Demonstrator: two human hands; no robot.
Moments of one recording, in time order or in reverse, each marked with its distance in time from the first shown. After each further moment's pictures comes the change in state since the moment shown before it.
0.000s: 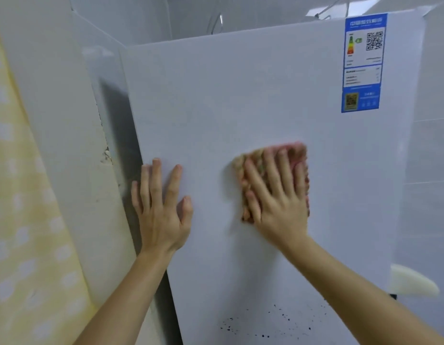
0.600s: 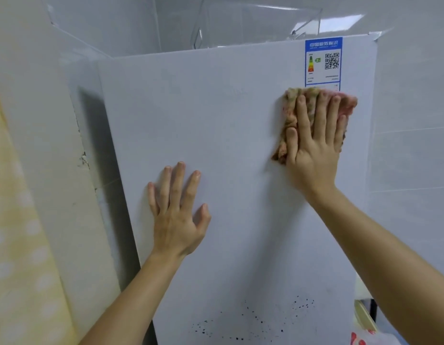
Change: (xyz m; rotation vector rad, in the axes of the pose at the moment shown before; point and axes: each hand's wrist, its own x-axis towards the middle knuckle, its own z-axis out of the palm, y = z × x) left_hand 0.004 0.072 0.013 -0.075 -0.086 0.075; right_hand 0.082 0.123 -0.028 0.000 0.117 0.294
